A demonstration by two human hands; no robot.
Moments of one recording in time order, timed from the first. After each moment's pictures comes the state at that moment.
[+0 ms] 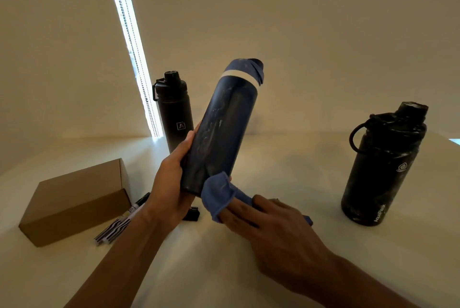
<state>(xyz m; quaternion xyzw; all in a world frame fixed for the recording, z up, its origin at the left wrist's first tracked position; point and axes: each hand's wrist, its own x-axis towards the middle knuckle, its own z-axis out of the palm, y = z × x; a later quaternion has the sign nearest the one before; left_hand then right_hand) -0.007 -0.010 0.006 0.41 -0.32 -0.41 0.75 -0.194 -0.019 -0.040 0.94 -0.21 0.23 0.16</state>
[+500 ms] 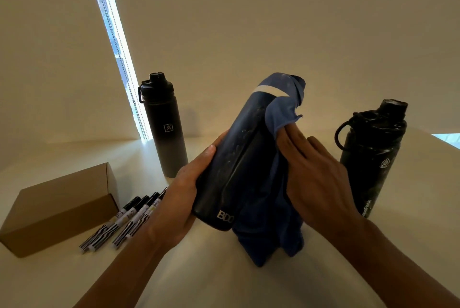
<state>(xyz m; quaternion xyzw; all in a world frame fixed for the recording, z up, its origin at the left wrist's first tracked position) -0.031 0.012 0.010 0.45 -0.45 -0.50 0.58 -0.247 -0.061 -0.003 0.81 -0.39 0.39 0.19</state>
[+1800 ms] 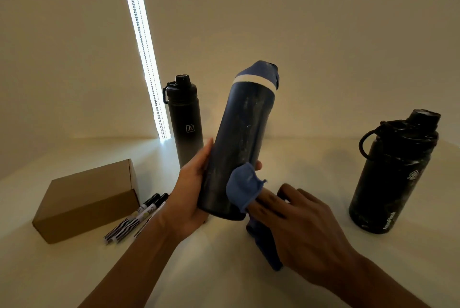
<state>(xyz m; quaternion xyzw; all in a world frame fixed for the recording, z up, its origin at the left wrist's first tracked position) -0.001 -0.007 -0.002 0.38 -0.33 -0.59 0.63 -0.217 -0.021 -0.036 0.92 -0.21 0.29 0.19</state>
